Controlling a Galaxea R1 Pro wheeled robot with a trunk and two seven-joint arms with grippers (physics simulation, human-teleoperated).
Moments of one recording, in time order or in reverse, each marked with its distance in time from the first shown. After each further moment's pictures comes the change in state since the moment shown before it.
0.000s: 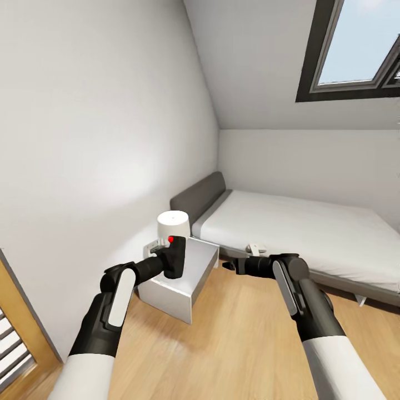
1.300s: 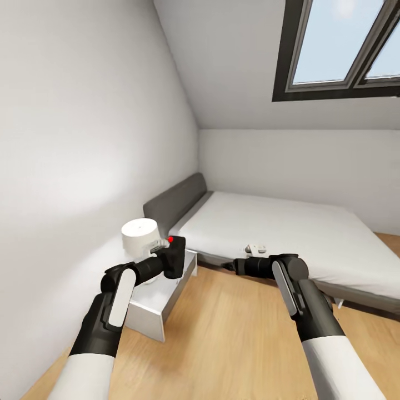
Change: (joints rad) left arm 0.000 0.000 -0.002 0.004 0.003 -0.007 0.006; right arm 0.000 0.001 0.002 0.006 0.000 0.000 0.000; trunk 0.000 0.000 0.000
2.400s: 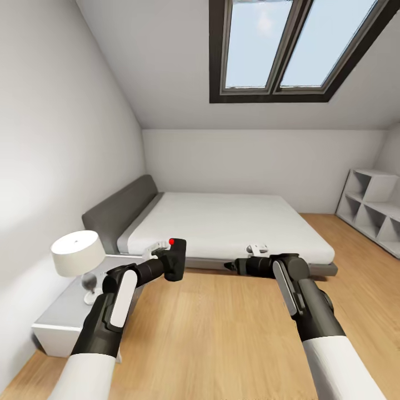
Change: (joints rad) left arm 0.000 0.000 -0.003 0.023 -0.005 -0.003 0.001; right arm 0.000 0.000 -0.005 -0.007 0.035 0.000 -0.007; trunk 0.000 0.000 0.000
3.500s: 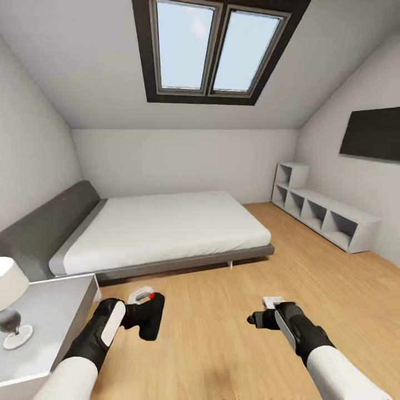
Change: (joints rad) left arm 0.000 0.141 0.061 0.486 -0.039 -0.030 0.046; right arm 0.000 -0.062 -0.004 0.728 0.046 -0.402 -0.217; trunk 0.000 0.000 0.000
